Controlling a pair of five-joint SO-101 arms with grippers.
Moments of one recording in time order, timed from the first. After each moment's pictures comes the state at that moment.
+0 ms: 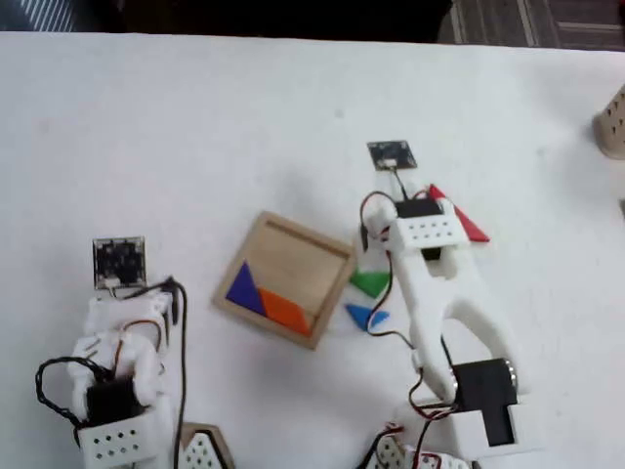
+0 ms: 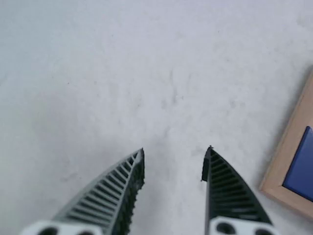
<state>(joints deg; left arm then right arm) -19.6 -104.0 97.1 58.3 -9.5 -10.5 -6.0 33.5 58.7 2.2</state>
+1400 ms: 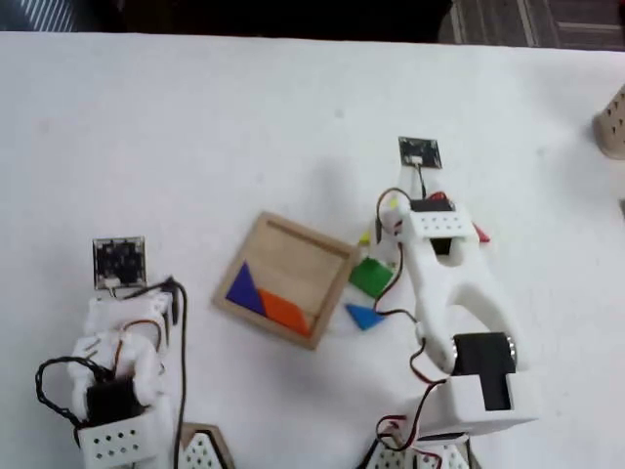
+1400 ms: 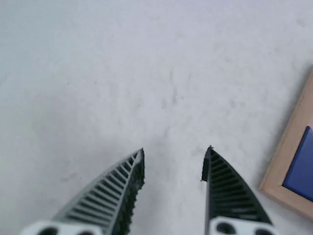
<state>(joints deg) -19.6 -104.0 97.1 58.3 -9.5 -5.8 1.5 32.9 49.5 -2.9</state>
